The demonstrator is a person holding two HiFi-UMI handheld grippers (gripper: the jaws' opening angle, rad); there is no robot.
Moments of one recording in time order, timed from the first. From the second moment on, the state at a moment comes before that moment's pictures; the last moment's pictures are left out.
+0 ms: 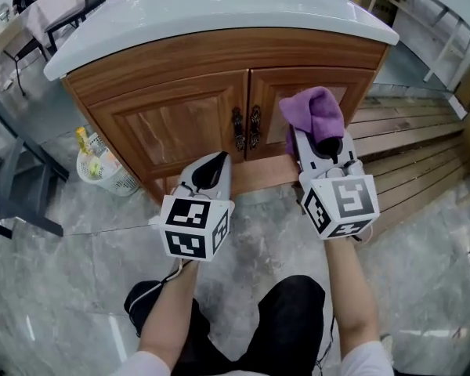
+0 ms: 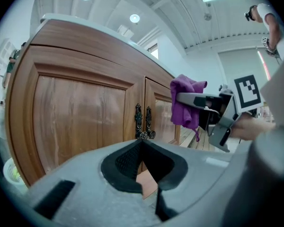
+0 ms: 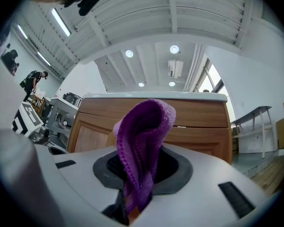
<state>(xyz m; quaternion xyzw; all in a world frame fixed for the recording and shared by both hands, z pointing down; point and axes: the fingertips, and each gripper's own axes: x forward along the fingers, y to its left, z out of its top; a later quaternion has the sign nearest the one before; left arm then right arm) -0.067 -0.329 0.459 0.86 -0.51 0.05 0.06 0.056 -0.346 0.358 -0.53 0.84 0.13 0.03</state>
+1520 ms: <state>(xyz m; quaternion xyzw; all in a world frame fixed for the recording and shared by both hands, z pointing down) -0.030 -0.095 0.077 0.81 -0.56 0.07 0.14 0.034 -0.115 0.060 -0.46 0.89 -0.07 -0.04</state>
